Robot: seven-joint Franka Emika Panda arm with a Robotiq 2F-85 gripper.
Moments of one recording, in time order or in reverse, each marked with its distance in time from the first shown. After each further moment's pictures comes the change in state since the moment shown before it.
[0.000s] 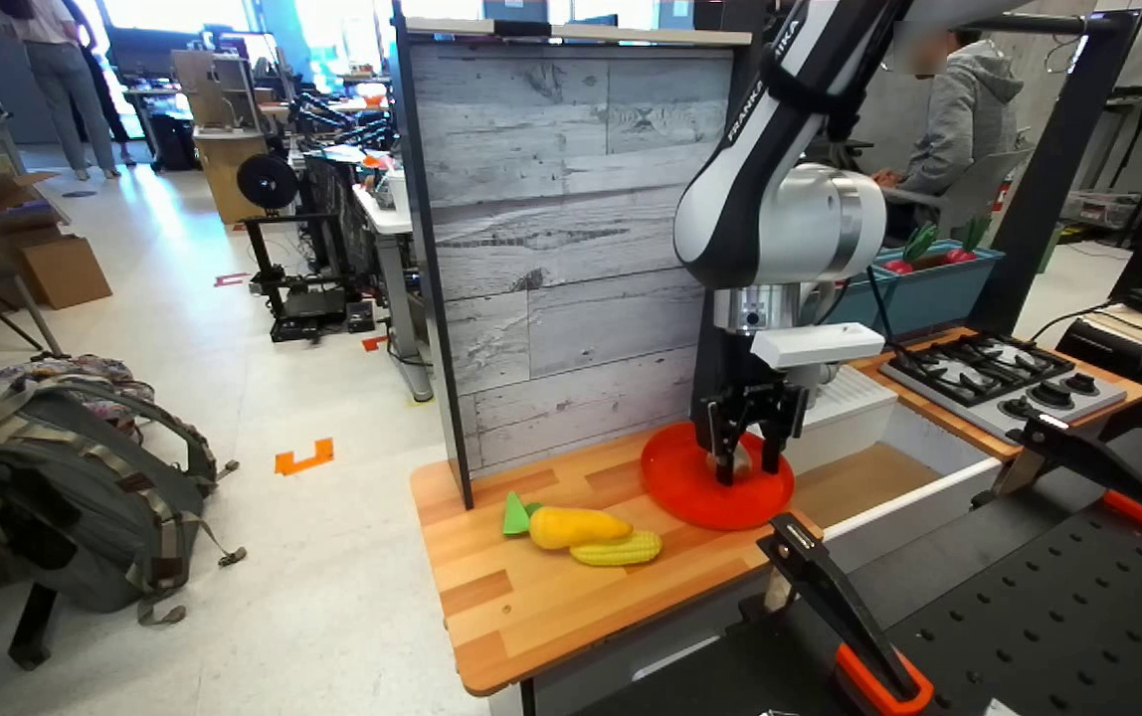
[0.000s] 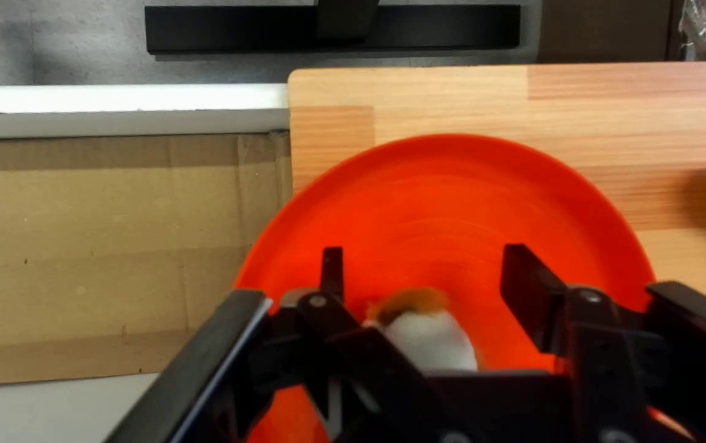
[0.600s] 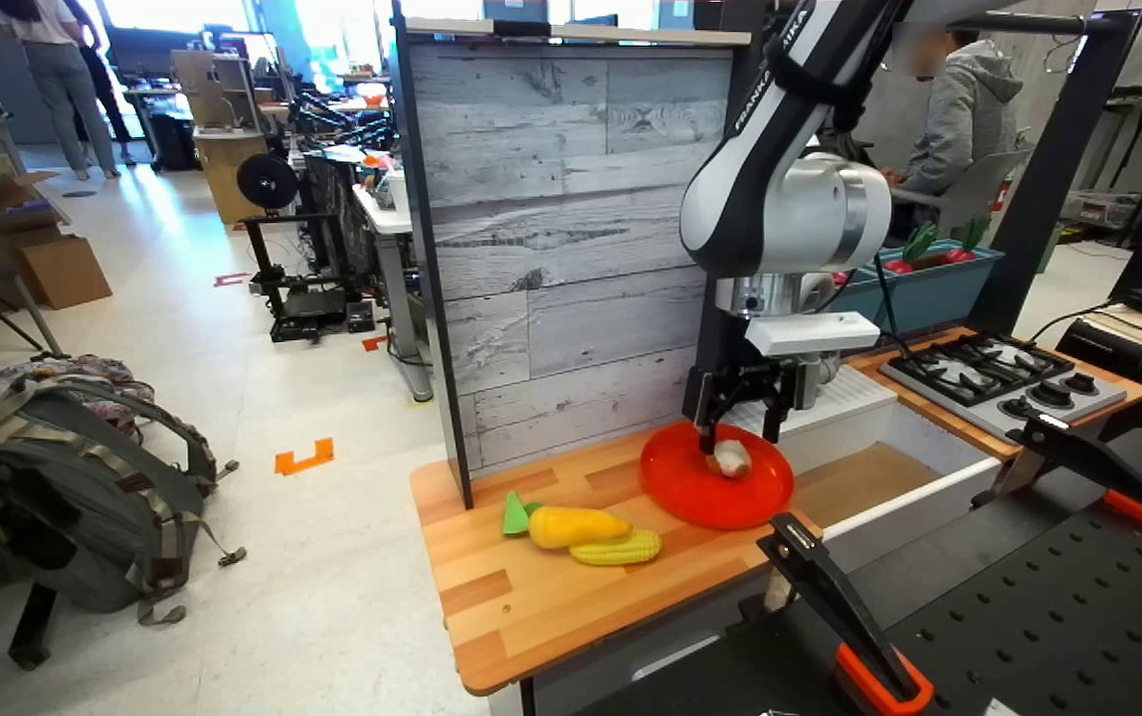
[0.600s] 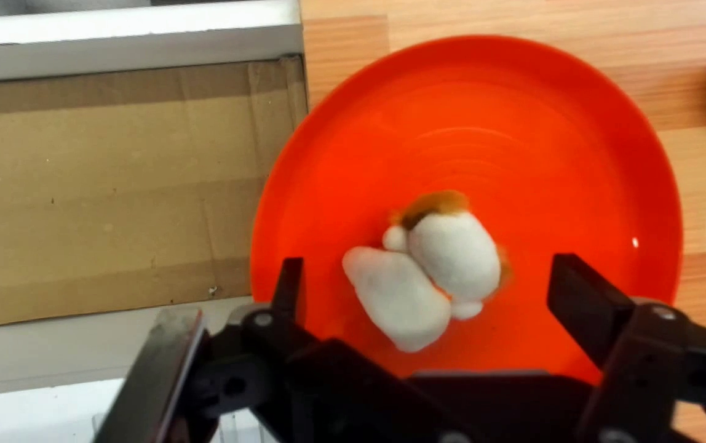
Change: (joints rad) arm -0.019 -0.006 0.004 0.011 0.006 0.088 0.037
